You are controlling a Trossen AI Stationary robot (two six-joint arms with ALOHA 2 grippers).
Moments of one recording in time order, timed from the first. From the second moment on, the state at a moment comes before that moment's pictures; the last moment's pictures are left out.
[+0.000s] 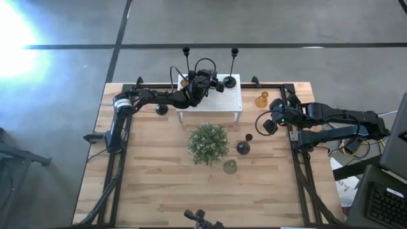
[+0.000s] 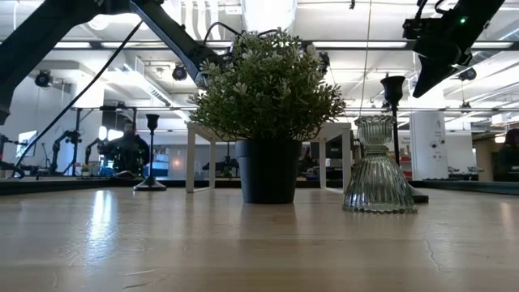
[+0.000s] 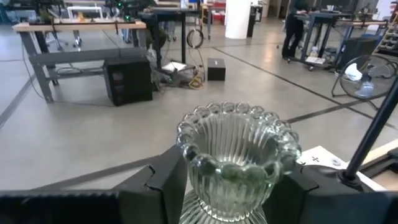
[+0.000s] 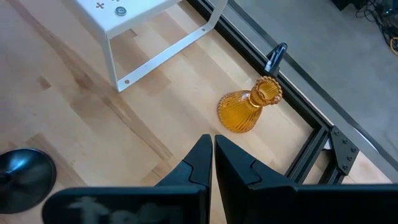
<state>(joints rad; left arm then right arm) 0.42 2.02 1.38 0.53 -0.69 -0.16 -0.12 0.85 0.84 -1.07 0.59 0.45</state>
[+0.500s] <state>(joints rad) 0.42 2.02 1.38 0.52 -0.70 -0.17 -0.12 0.85 0.84 -1.07 0.59 0.44</state>
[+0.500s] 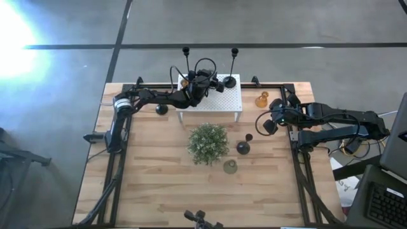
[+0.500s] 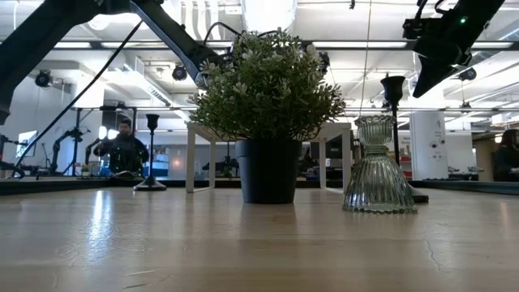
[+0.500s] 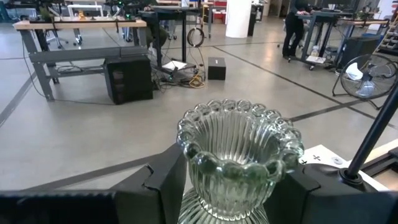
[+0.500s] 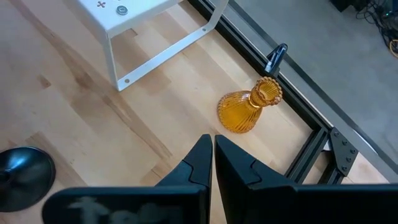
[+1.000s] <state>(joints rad) 0.42 2.01 1.38 0.51 -0.63 -0.16 -0.12 0.85 0.84 -1.07 0.58 0.44</state>
